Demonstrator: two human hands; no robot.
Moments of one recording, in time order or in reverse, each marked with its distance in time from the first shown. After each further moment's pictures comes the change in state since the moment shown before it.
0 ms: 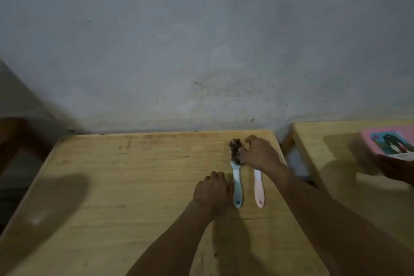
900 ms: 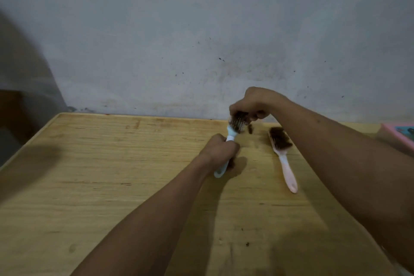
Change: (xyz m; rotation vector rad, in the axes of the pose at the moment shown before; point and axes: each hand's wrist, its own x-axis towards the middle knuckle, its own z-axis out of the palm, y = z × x) left_hand 0.030 -0.074 0.009 -1.054 0.010 -0.040; right_hand 0.010 -0.106 -0.008 -0.101 -0.124 -0.033
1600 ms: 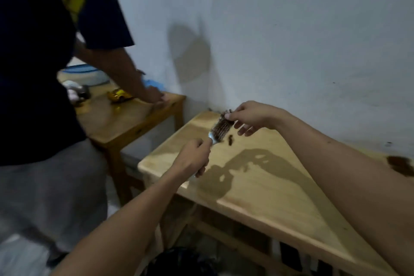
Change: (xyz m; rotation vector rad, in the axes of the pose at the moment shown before) left_hand -0.275 -0.094 -0.160 0.026 0.734 0.058; right_hand -0.146 -0.187 0.138 0.252 -0.271 -0.683
